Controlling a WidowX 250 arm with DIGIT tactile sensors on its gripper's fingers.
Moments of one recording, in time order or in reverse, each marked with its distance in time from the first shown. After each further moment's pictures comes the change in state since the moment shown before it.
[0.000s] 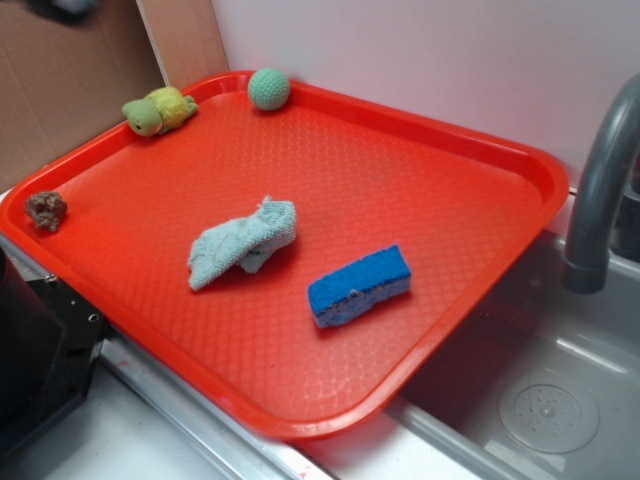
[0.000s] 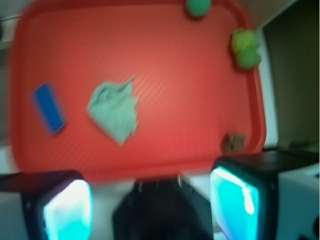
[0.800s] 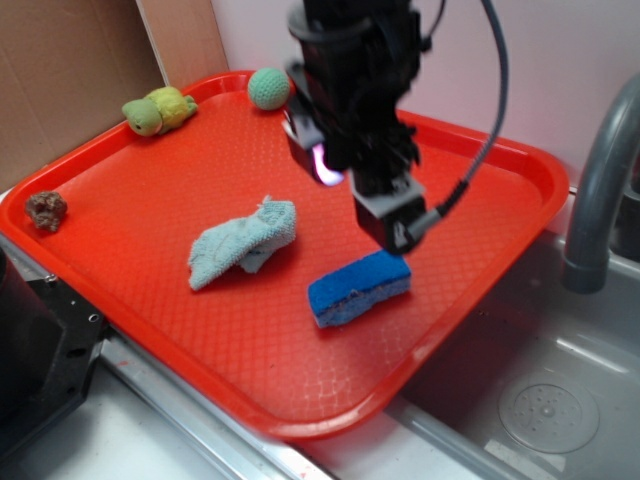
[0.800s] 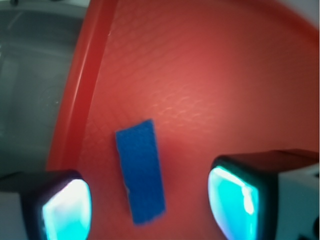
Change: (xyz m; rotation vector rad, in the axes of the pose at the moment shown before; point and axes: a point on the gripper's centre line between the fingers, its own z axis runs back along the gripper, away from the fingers) arm 0.074 -0.080 -0.105 -0.137 -0.011 -0.124
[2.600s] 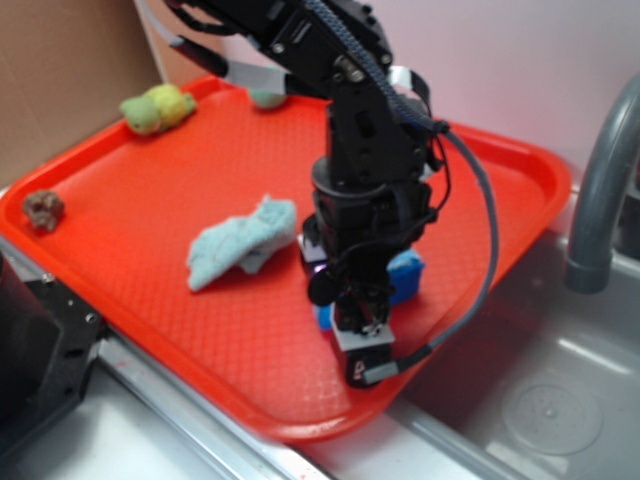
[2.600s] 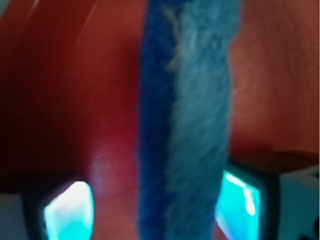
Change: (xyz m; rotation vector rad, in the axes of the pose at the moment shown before) arm -0.033 -0.027 -0.057 0.048 0.159 -0.308
